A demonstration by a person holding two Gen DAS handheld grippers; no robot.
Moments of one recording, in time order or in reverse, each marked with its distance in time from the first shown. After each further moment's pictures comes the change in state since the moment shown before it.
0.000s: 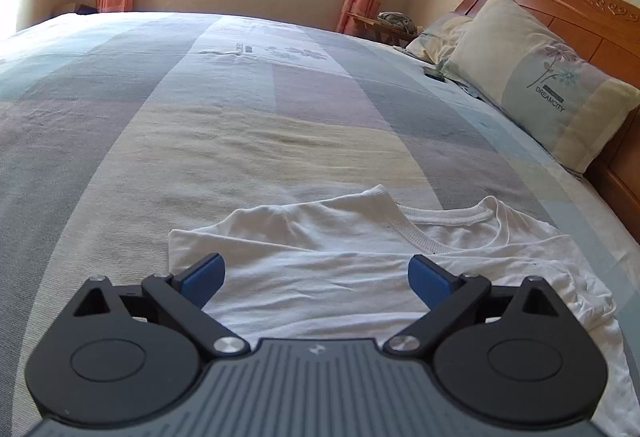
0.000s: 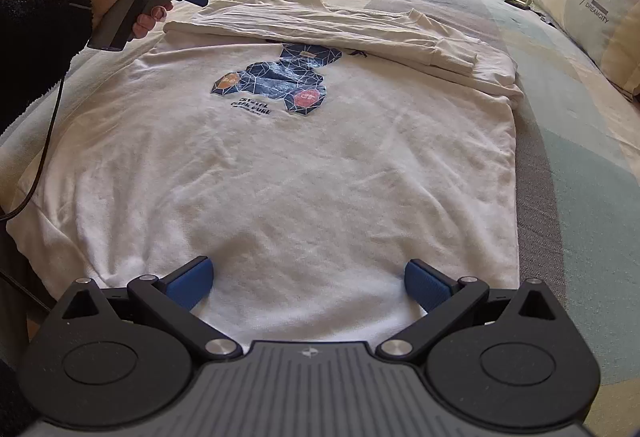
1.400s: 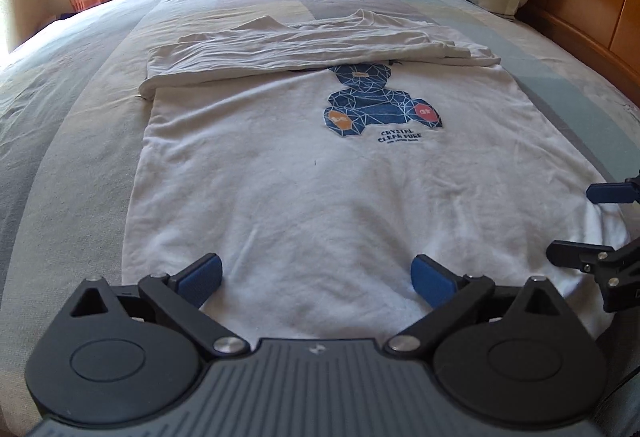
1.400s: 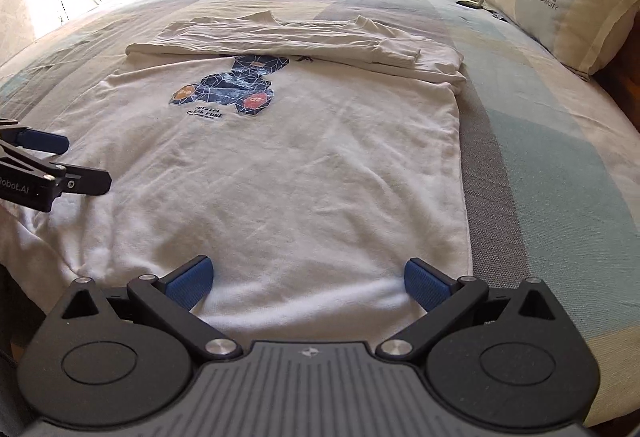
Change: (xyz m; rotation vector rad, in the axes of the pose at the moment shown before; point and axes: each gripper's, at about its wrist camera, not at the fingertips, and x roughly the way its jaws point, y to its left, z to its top) left arm -0.171 -0.120 -0.195 0.184 0.186 0.082; right arm -0.012 -0.015 -0.026 0.084 -0.084 -0.094
